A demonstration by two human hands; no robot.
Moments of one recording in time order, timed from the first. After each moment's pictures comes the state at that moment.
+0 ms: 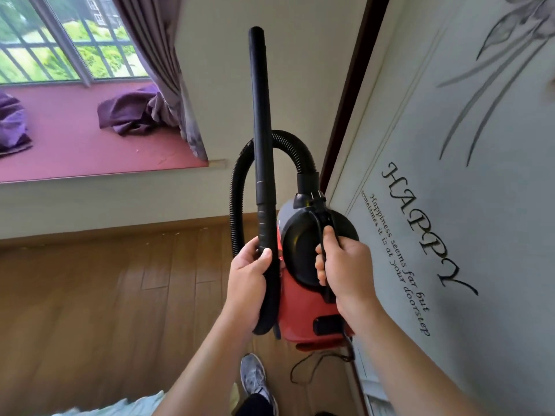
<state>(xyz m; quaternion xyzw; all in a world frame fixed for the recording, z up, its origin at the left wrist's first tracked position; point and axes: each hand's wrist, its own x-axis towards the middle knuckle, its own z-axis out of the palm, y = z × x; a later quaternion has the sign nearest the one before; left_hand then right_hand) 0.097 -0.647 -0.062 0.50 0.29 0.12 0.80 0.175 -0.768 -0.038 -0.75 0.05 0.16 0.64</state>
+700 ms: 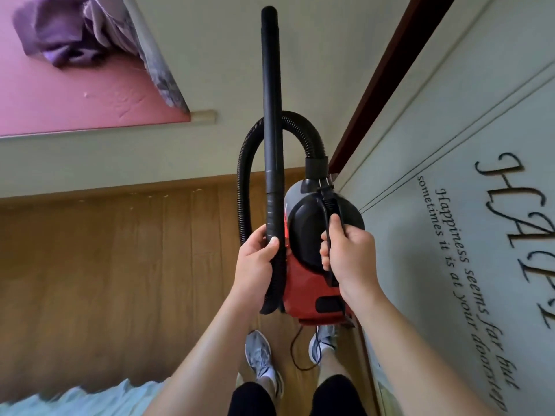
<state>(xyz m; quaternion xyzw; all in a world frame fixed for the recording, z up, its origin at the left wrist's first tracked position) 0.262 -0.546 -0.218 0.51 0.39 0.02 0.76 0.344 -0.665 -0.205 -0.77 0.13 0.22 0.59</state>
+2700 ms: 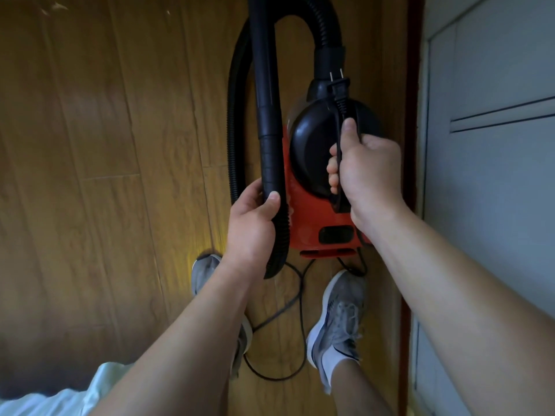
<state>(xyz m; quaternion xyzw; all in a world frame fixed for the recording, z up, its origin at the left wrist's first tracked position) 0.377 -0.571 -0.760 0.44 0.55 -0.06 0.71 0.499 -0.651 -0.759 -0.79 0.20 0.31 0.49</state>
